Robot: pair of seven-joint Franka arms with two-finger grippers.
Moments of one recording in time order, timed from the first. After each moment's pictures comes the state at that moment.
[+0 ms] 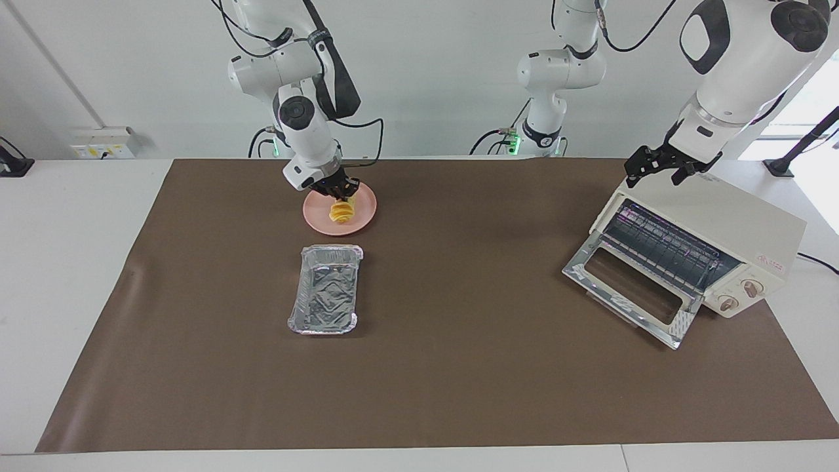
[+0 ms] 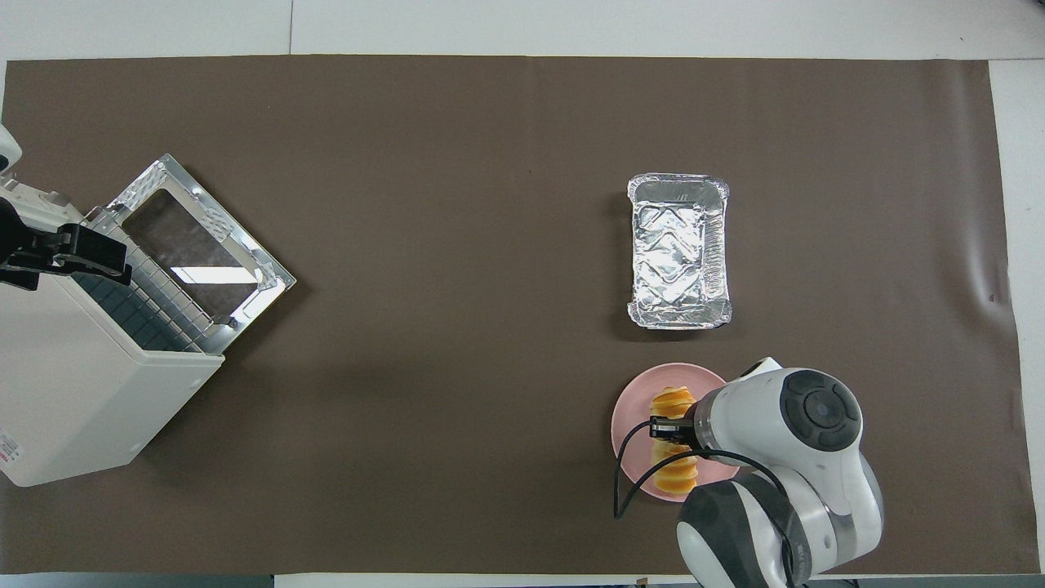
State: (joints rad) left arm -0.02 0.01 -0.02 -1.61 0.01 1.49 -0.01; right arm 0.39 -0.24 0.00 -2.54 0.22 2.16 0.40
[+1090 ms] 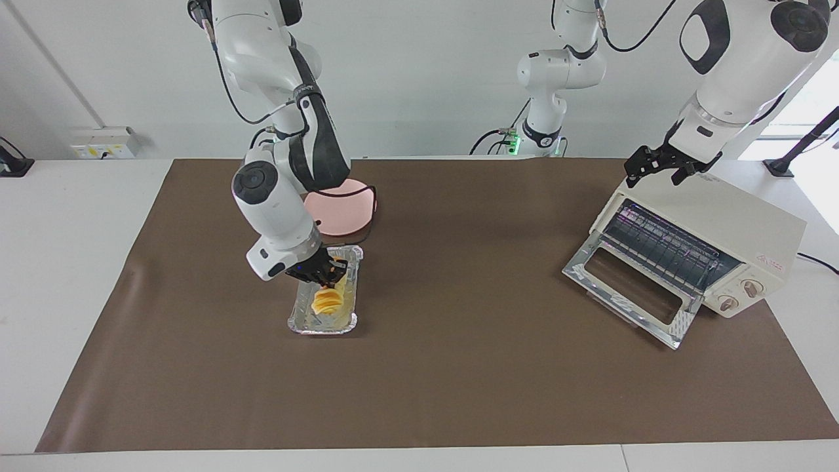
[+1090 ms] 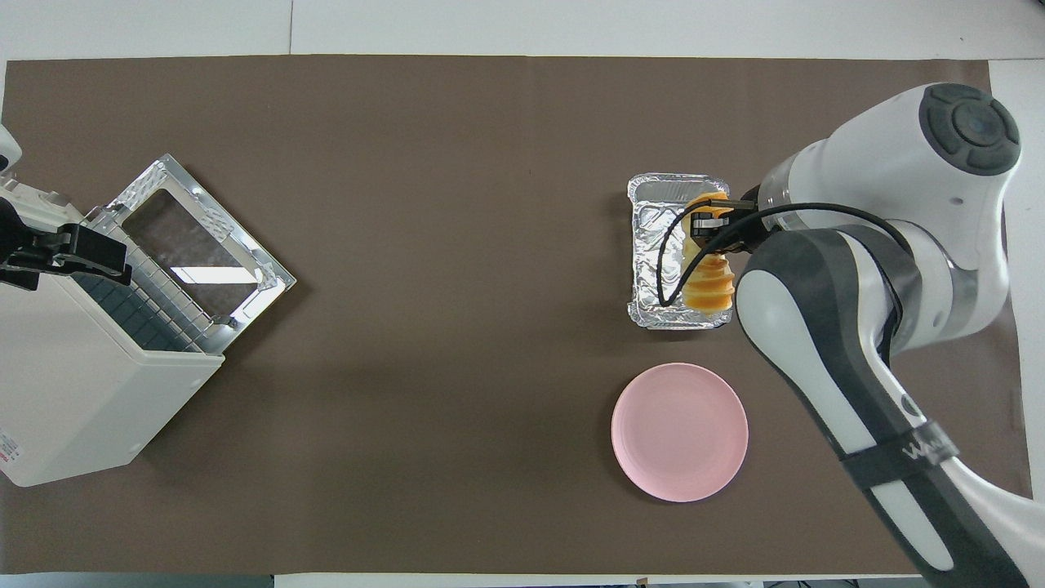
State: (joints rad) left arm -0.02 0.01 -0.02 -1.61 0.01 1.49 -0.01; right arm 0.23 0.38 0.00 -1.73 0.17 2.09 0.25
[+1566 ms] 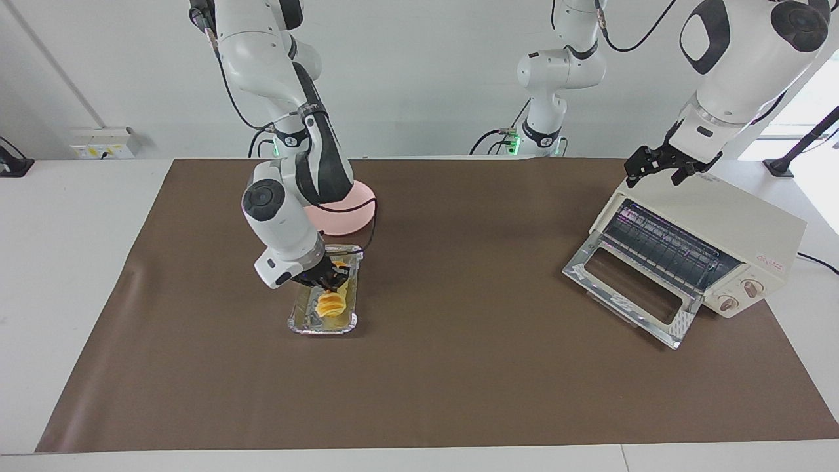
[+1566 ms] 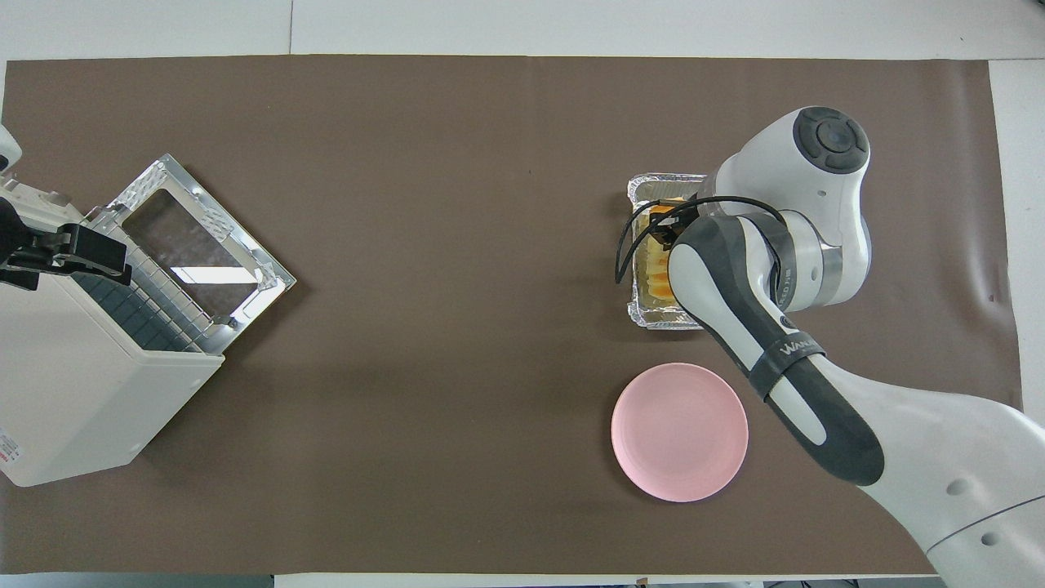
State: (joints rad) left arm -0.02 0.01 -0.02 -1.61 0.01 1.49 -0.01; right arm 0.23 0.39 0.00 -1.82 0.18 2.20 0.24
